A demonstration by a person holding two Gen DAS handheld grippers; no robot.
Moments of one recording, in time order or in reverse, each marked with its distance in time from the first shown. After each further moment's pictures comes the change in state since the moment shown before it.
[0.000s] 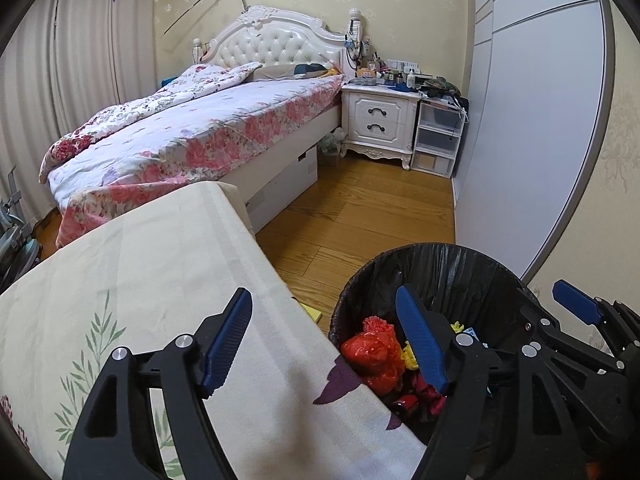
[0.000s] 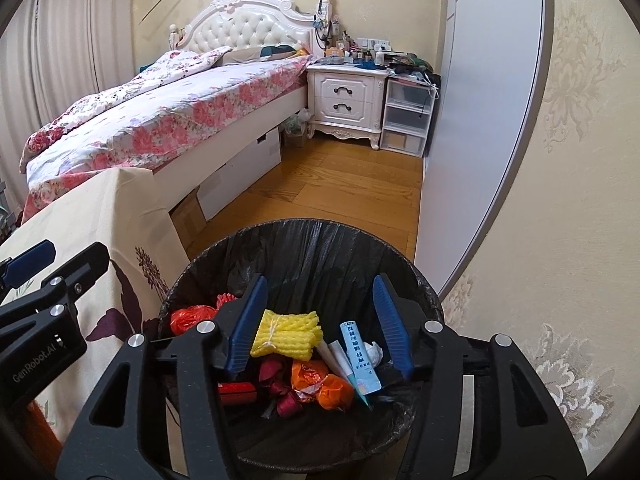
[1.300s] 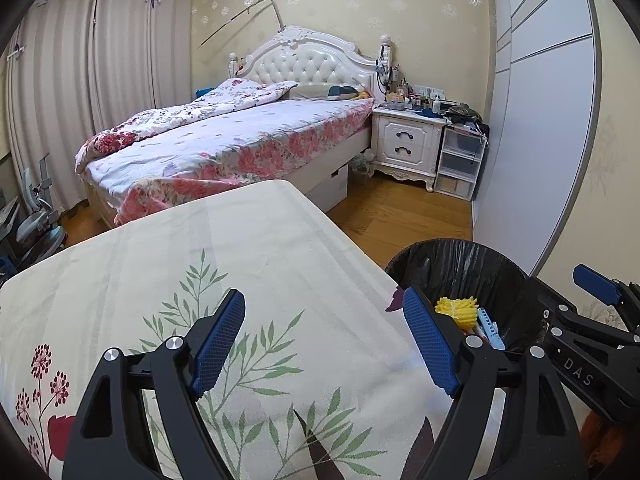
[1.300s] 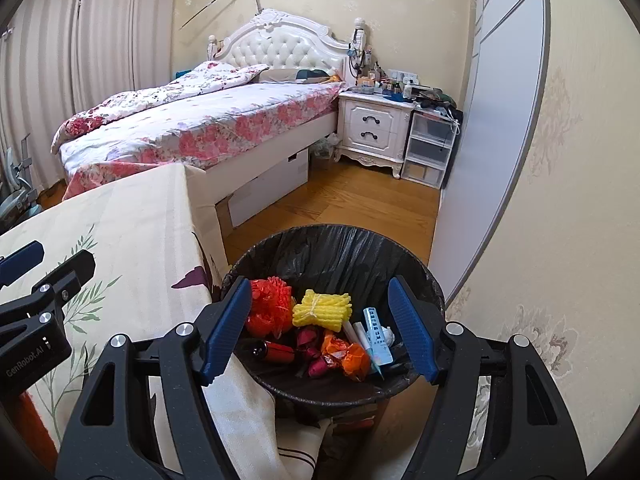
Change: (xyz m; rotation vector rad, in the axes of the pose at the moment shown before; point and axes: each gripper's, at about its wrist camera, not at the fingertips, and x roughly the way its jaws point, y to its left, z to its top) left arm -0.086 0.043 -0.044 -0.062 -0.081 0.075; right arm -0.085 0.030 -0.026 -0.100 -0.091 0.055
